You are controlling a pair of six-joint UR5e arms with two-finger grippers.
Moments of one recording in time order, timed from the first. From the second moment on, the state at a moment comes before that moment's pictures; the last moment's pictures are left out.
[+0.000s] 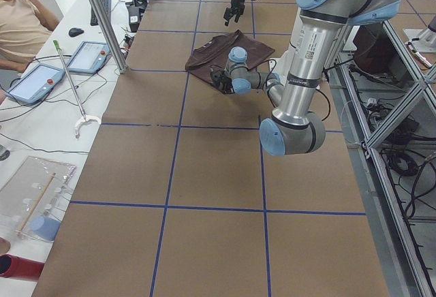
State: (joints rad) left arm -0.42 -1.95 -1.71 -2.11 -1.72 -1.79; right arm 0.46 -1.34 2.23 -1.59 1.67 1.97
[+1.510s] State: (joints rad) left arm -0.80 -2.40 -1.08 -2.27 -1.73 -1.50; right arm 0.46 -1.26 2.11 -1.35 1.65 2.04
